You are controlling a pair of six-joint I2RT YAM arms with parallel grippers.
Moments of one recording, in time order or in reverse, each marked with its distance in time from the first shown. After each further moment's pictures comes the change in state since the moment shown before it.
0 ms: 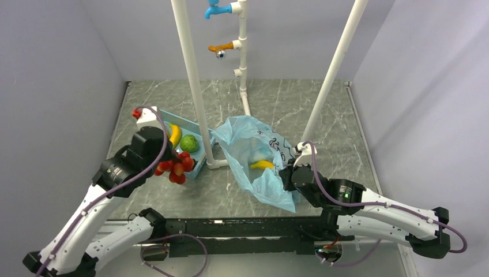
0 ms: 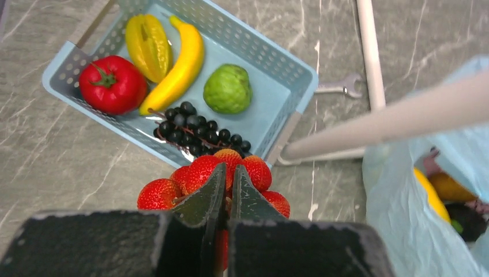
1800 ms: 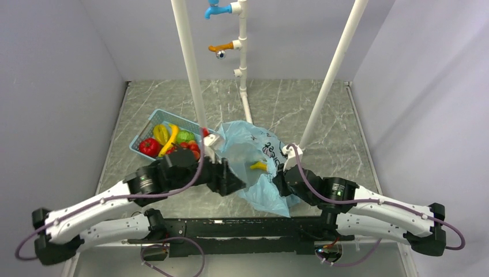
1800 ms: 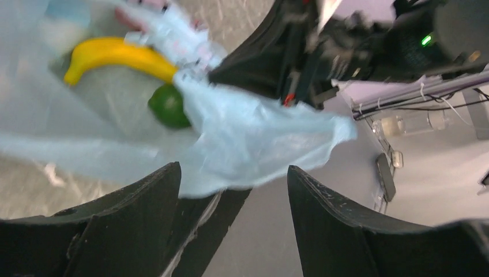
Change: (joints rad) left arm -0.376 -0.036 -0.256 0.502 0.669 -0.121; right arm -0.001 0.049 0.004 0.020 -0.160 -0.114
